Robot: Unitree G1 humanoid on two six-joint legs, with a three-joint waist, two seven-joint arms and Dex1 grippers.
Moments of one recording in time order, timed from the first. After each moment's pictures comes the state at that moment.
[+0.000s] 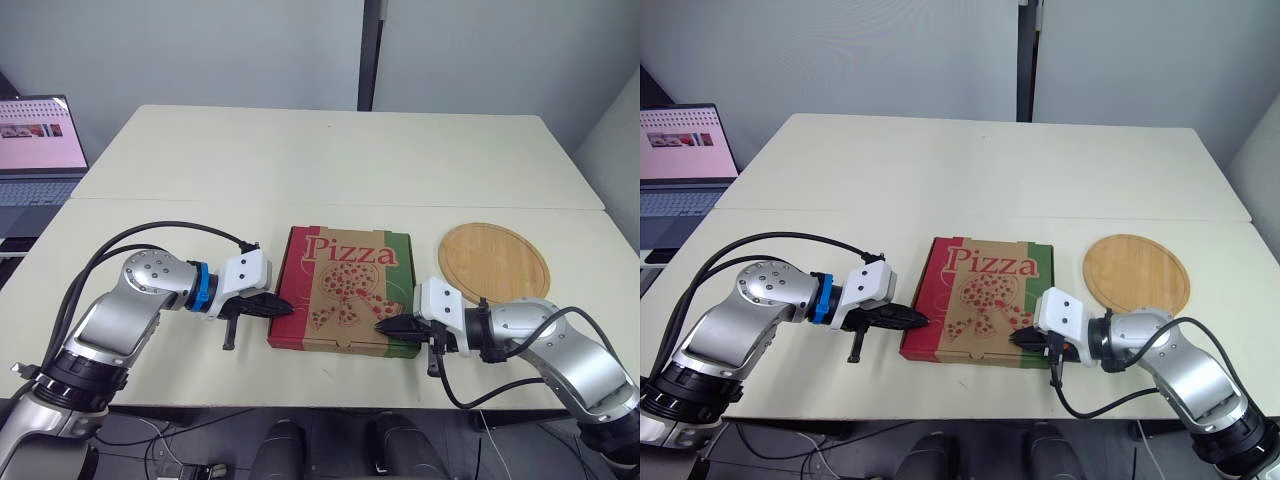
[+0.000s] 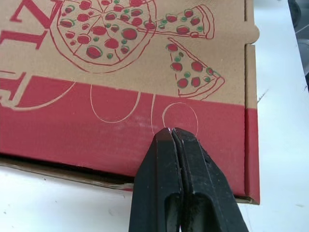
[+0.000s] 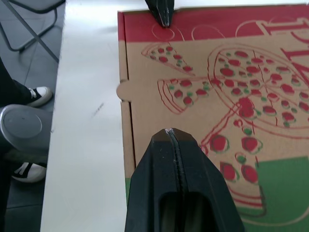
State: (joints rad) left arm -0.40 0.88 -0.19 -0.14 -0.25 0.39 -1.31; right arm -0.22 -0.76 0.27 -0.54 0.34 0.57 0.92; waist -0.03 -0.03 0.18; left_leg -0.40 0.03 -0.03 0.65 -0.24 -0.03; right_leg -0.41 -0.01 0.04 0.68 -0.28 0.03
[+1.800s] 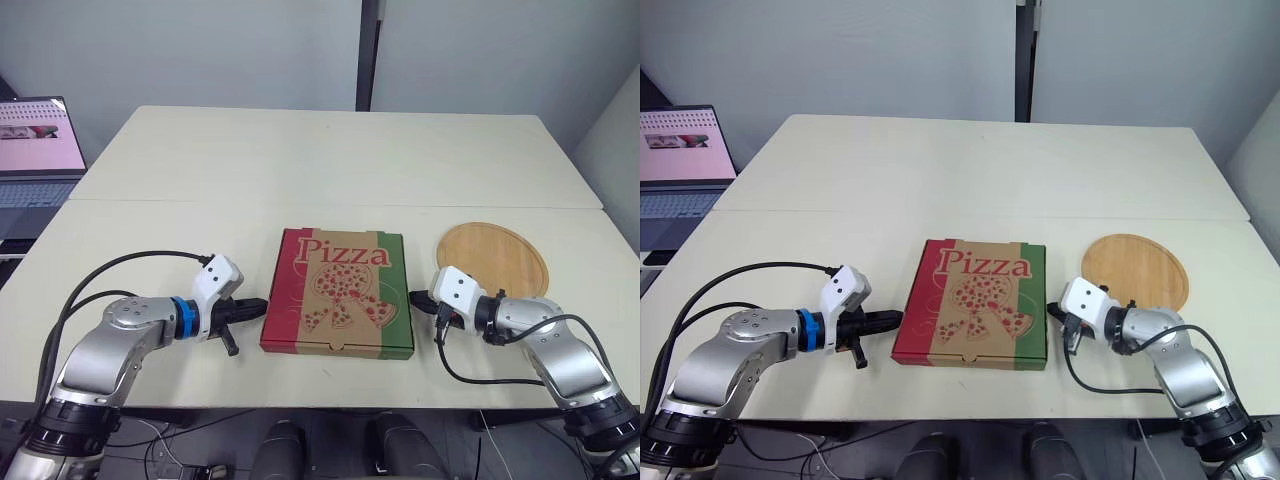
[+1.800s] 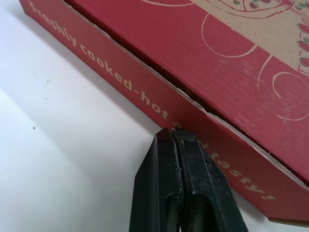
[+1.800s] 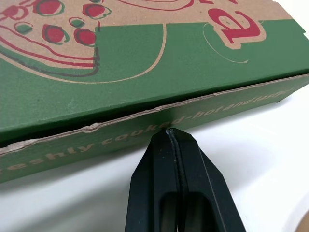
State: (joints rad) left arm -0.16 0.79 0.01 -0.19 -0.39 0.65 -0.97; right arm -0.20 -0.65 0.18 -0.22 0.07 0.30 0.85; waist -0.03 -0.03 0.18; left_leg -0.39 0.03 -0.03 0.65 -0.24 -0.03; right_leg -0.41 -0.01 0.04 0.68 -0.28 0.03
